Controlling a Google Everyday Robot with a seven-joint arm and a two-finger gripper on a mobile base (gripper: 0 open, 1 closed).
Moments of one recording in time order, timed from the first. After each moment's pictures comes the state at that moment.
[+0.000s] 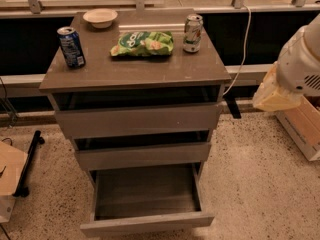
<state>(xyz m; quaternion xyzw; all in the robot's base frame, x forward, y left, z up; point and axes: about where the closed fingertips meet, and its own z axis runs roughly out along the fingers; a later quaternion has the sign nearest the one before) 0.444 -0.214 0.943 -0.58 0.79 -0.04 0.18</state>
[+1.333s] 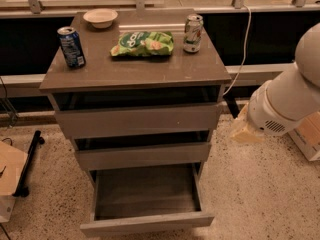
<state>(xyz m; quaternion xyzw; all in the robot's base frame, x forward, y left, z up) 0.455 -0.193 0.838 -0.56 0.80 0.01 0.19</state>
